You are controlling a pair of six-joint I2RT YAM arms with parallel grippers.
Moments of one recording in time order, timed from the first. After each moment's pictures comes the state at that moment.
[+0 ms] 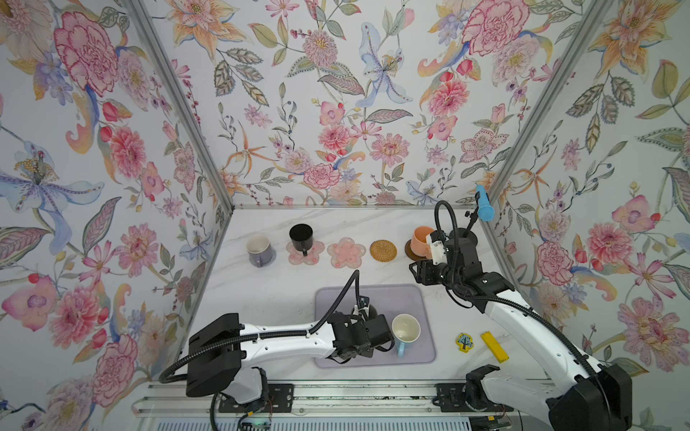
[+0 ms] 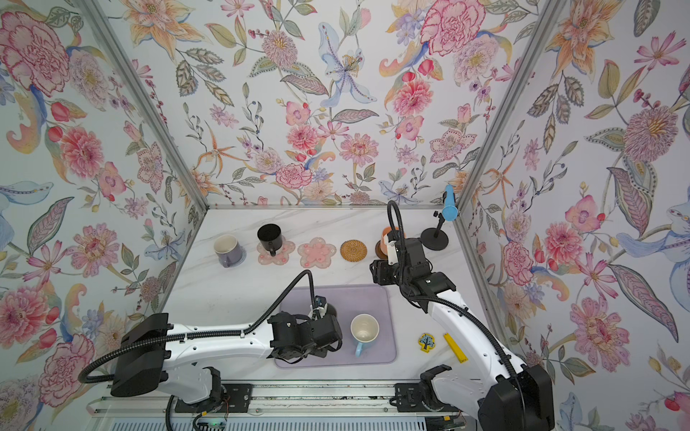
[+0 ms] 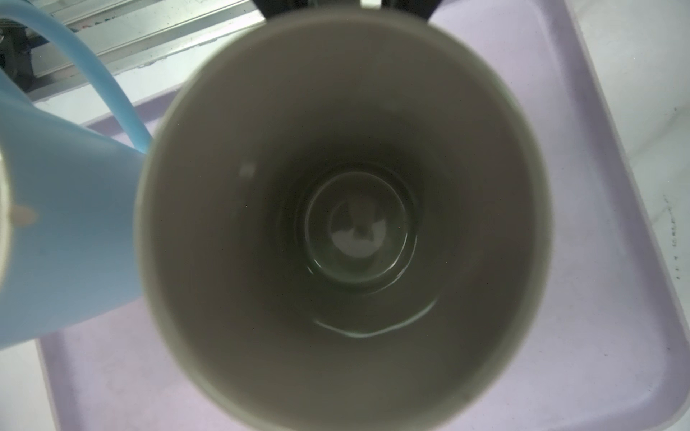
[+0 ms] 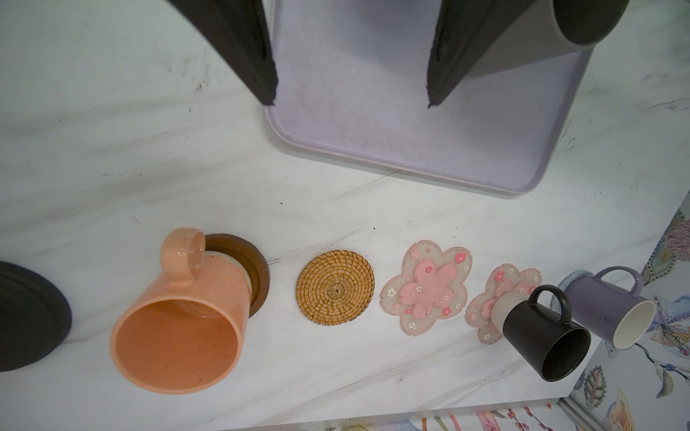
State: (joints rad) left arm -1.30 1.52 1.01 -0.75 -0.32 -0.97; right arm 0.39 1.15 0.91 -0.48 -0.10 0.26
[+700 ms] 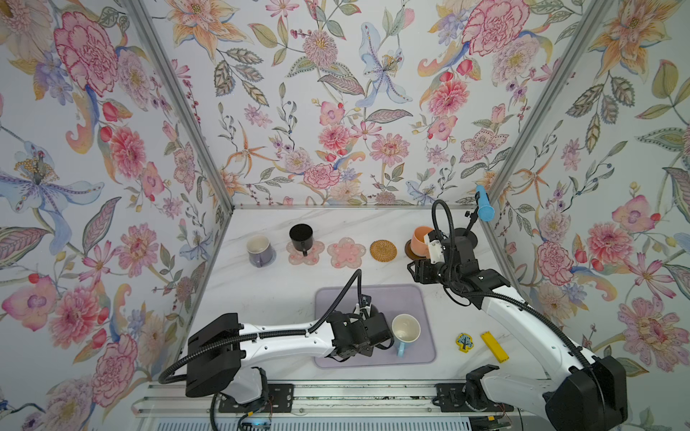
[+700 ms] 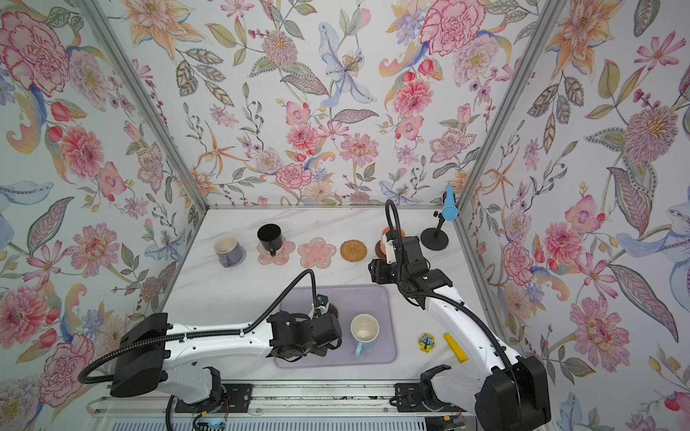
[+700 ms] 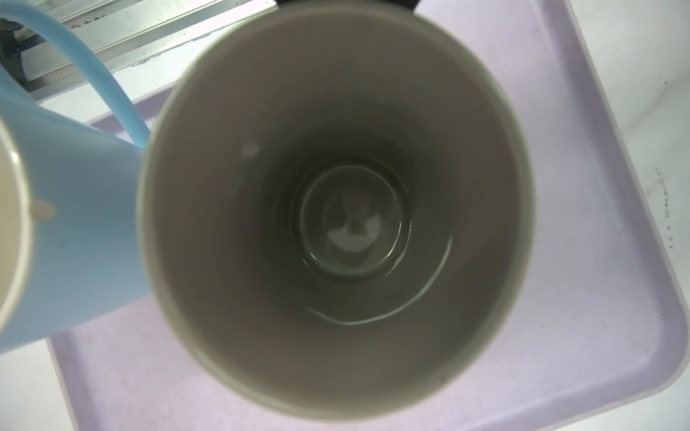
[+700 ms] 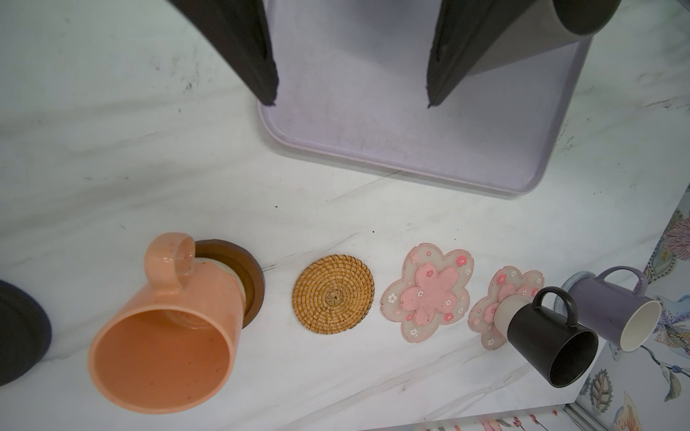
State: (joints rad) left arm -1.28 1.51 0.99 -0.72 -0.33 -0.91; right arm 0.39 1.19 0.93 -0.48 -0.11 0.27
